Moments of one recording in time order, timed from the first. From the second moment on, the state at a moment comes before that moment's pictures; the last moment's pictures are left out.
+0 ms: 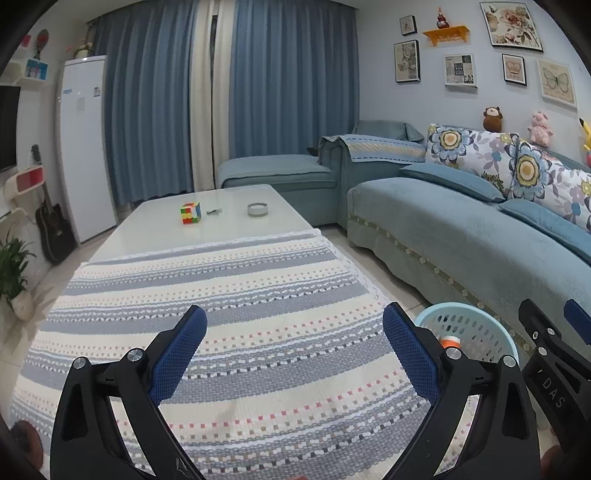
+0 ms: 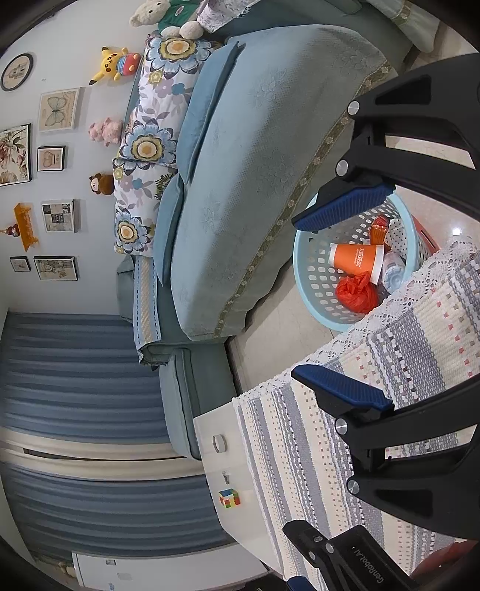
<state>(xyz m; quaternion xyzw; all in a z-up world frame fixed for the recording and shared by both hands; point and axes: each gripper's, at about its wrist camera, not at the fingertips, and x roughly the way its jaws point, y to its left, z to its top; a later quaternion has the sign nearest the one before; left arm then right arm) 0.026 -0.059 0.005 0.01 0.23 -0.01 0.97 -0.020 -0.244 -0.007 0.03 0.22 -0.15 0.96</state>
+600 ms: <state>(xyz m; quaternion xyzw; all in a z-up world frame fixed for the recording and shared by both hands) 0.027 -0.059 0.006 0.00 0.23 -0.02 0.97 -0.016 -0.244 -0.008 0.03 0.22 -0.15 0.96</state>
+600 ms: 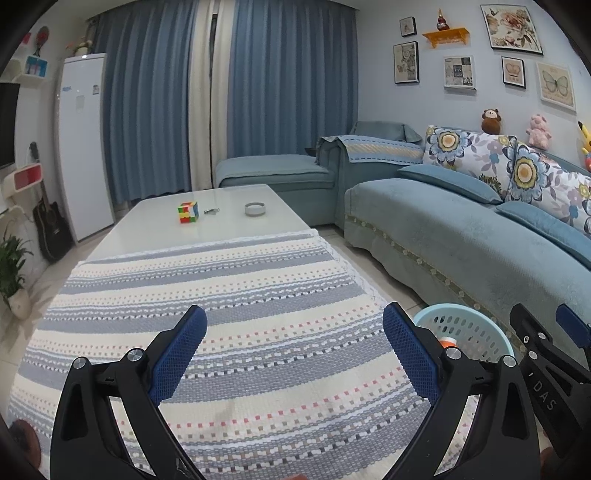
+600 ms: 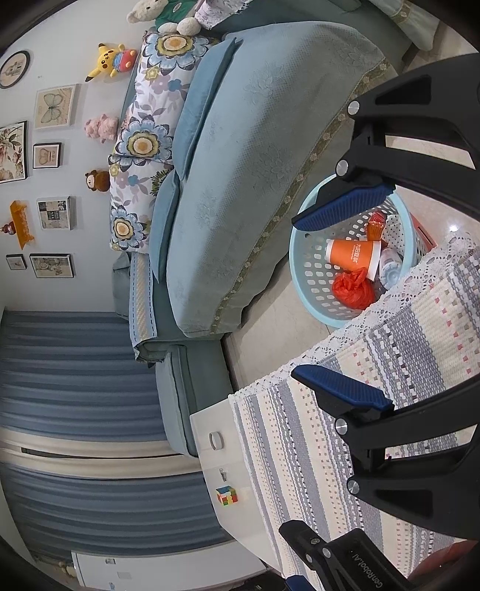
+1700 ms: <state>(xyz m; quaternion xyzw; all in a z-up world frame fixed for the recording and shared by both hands) 0.025 -0.066 0.003 0.00 0.24 -0.02 0.97 -0.015 -0.241 -0.012 0.03 0.23 -0.14 0.96</state>
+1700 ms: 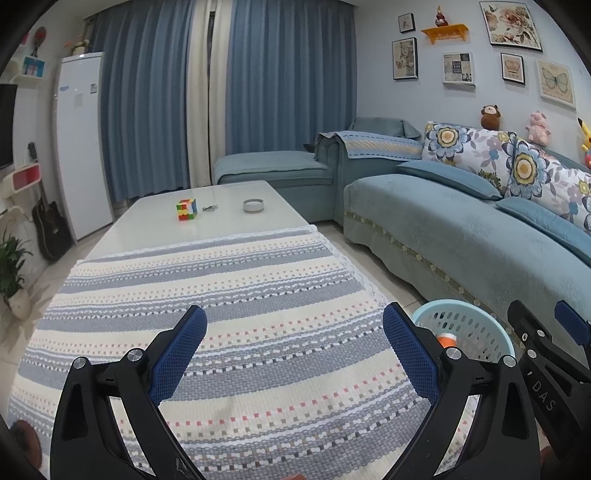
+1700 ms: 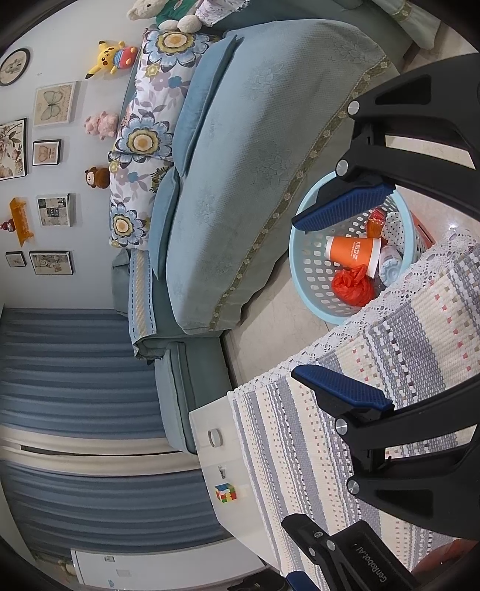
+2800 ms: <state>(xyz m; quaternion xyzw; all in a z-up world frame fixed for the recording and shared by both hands) 0.024 -0.067 0.004 0.00 0.24 -0.02 0.97 -0.011 -0.245 -0.015 0.05 0.24 -0.13 0.96</state>
